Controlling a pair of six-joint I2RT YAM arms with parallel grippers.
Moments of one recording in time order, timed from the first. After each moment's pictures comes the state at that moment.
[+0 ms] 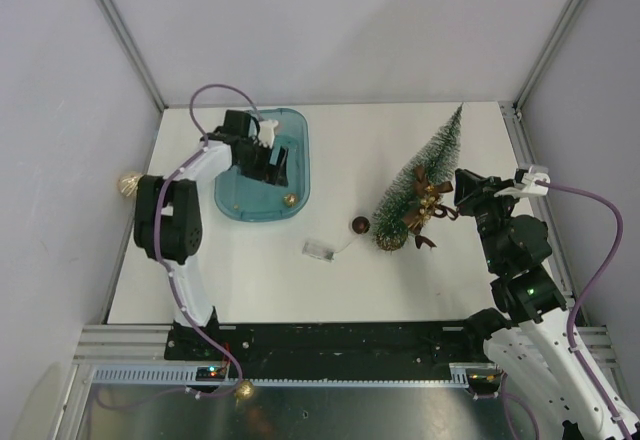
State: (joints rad) left arm -0.16 1.89 1.45 -0.54 0.39 0.14; right arm 0.40 0.51 0.65 -0.01 0.30 0.35
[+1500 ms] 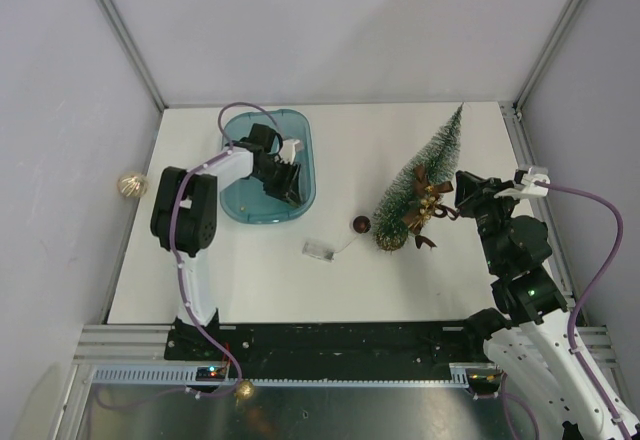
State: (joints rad) left arm -0.27 2.02 1.42 -0.59 0.48 0.05; right arm 0.40 0.50 0.65 -0.03 0.31 0.35
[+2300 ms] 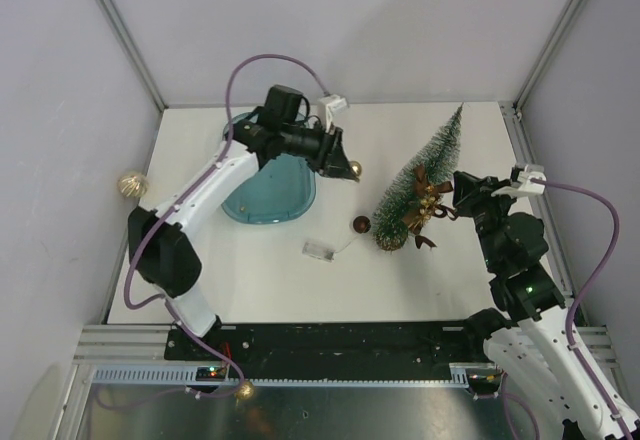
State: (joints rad) left arm -0.50 1.69 1.63 -0.61 0.80 -0.07; right arm 0.40 0.52 0.65 -0.04 0.30 0.36
